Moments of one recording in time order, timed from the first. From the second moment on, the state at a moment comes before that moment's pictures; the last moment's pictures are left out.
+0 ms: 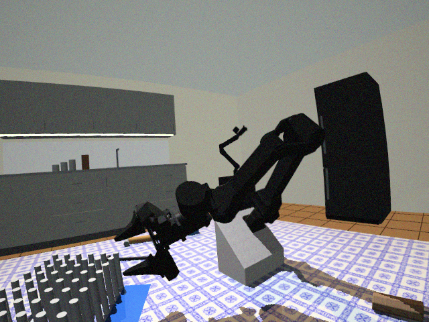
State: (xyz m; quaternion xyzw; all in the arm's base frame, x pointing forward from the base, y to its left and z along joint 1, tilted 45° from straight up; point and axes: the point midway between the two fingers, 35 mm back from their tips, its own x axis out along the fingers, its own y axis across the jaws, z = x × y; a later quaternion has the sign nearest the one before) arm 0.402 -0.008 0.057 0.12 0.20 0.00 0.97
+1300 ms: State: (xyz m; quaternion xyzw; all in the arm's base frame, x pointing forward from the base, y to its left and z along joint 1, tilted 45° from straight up) arm 0.385 -0.010 0.044 0.22 0.22 -0.03 0.95
